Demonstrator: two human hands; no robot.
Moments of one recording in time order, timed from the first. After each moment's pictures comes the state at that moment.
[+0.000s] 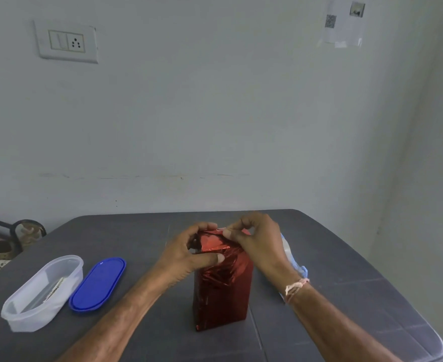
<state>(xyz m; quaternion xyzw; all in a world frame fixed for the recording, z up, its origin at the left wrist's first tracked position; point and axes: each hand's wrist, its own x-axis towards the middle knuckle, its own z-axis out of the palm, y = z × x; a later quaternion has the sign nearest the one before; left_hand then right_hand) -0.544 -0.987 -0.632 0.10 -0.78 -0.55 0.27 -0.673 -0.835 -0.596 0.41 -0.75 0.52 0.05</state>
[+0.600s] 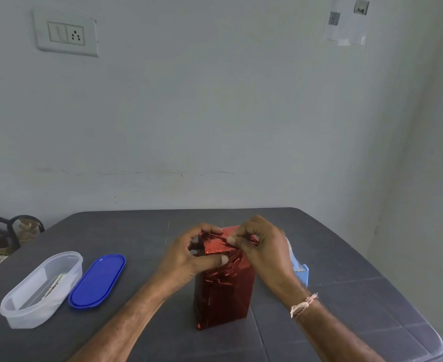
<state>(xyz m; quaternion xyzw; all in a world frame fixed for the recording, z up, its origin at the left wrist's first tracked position) -0.542 -0.977 -0.639 0.10 -0.77 -0.55 0.31 -0.666 -0.828 -0.615 0.47 -0.71 0.52 0.13</state>
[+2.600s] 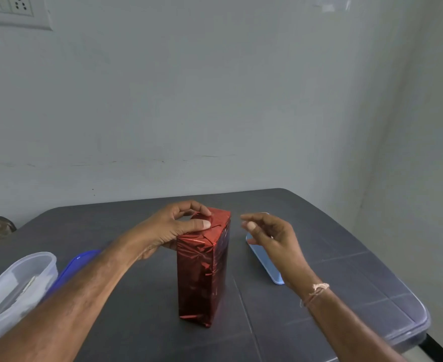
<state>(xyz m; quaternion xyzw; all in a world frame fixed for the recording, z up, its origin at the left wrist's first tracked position) -0.573 -1.006 -0.594 0.14 -0.78 -0.60 0.11 -0.730 -0.802 -0.662 0.38 -0.62 0.68 -0.08</state>
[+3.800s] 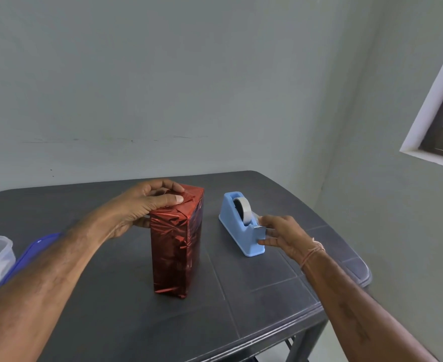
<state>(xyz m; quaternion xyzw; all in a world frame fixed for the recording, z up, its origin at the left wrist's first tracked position) -0.574 -1.013 -0.604 0.16 -0.76 -0.62 0.10 -0.796 -0.746 -0.689 0.06 -0.73 0.64 -0.24</state>
